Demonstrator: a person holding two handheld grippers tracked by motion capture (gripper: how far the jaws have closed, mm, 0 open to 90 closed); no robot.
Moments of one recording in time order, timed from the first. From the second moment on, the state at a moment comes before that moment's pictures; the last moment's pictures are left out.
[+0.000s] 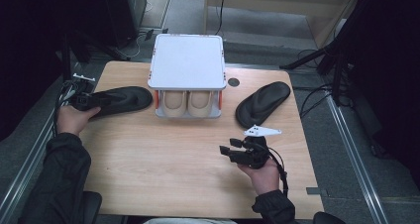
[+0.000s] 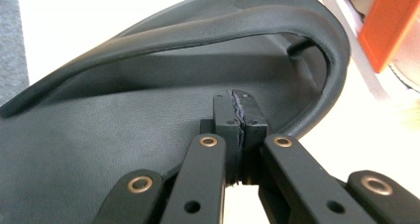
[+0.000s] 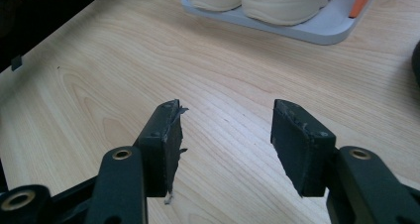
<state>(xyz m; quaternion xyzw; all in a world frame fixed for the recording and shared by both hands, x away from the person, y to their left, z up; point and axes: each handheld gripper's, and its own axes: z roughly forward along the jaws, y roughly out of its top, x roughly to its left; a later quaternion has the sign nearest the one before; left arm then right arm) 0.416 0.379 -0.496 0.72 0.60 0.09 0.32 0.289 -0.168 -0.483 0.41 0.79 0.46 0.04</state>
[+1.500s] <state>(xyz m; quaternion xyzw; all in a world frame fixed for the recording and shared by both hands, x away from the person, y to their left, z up) 0.352 0.366 -0.503 0.74 0.59 0.07 0.31 0.302 -0.154 -0.480 0.38 0.80 0.46 0.03</state>
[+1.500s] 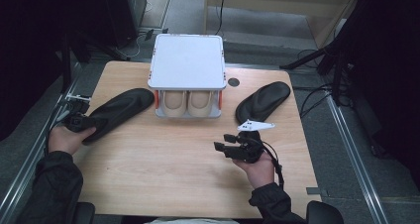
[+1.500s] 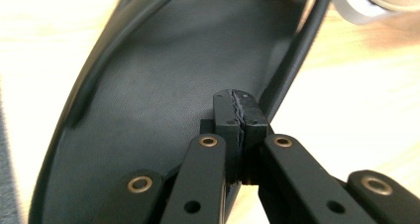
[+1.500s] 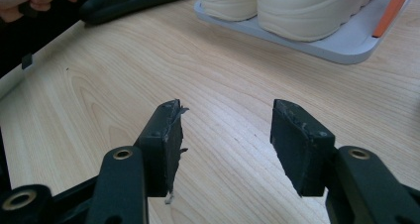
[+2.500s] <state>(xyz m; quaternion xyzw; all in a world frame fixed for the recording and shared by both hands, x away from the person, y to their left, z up) 0.337 0.338 -0.481 0.75 0.56 0.07 0.36 0.302 -0.158 -0.478 0.39 0.80 0.46 0.04</state>
